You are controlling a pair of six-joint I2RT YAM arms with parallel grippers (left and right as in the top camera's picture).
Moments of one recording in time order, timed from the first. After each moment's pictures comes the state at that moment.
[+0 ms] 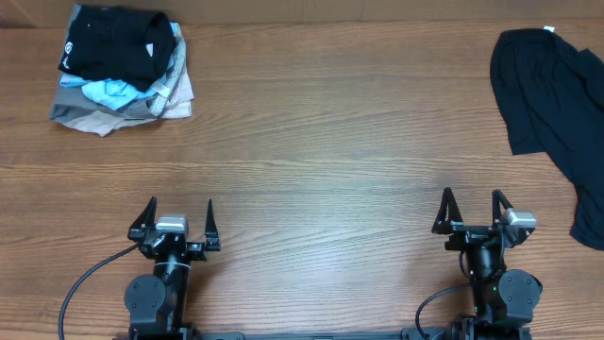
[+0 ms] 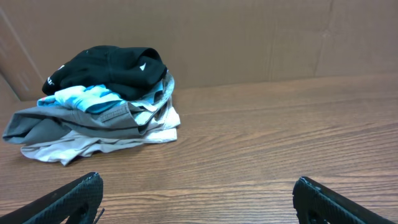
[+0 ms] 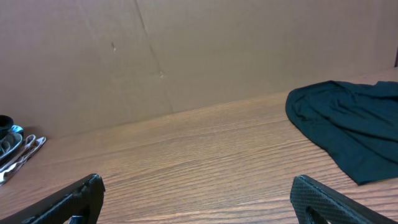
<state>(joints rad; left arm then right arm) 0.04 0.02 0.01 -0.08 0.07 0.06 -0.14 0.01 0.02 -0.02 -0.15 0.23</state>
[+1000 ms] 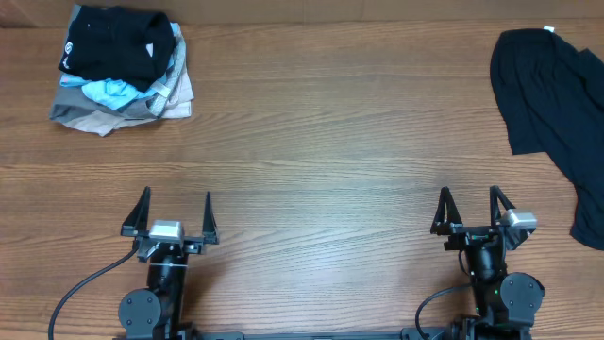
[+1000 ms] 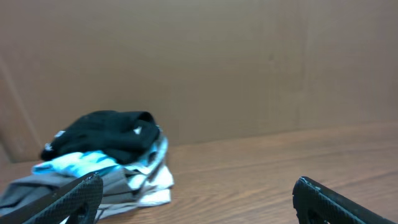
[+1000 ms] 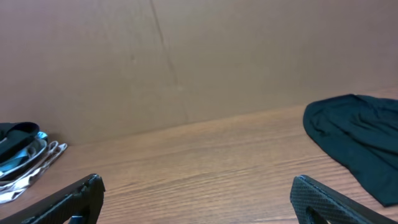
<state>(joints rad) 0.04 0.02 0.01 0.15 0.13 0.05 -0.14 0.01 0.03 0.03 -0.22 0.25</state>
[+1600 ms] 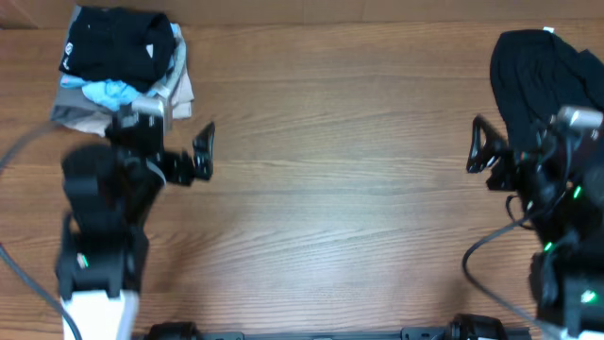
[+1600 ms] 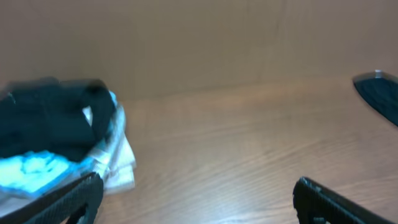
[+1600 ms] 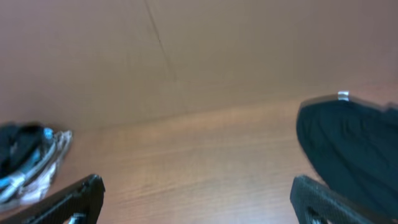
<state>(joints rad) 0.04 0.98 1.05 -0.47 0.29 0.04 -0.14 0.83 1.07 -0.56 -0.23 0.18</state>
